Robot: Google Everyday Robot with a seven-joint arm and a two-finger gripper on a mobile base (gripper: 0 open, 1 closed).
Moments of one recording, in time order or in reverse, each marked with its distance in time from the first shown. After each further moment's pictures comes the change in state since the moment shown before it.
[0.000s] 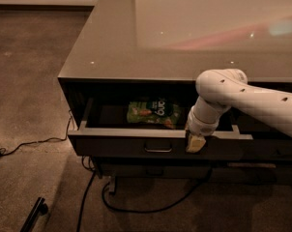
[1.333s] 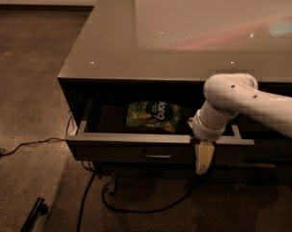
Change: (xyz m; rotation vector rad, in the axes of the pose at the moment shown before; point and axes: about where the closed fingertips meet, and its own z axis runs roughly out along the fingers) arm 0.002 0.017 -0.008 0.033 -0.024 -0.003
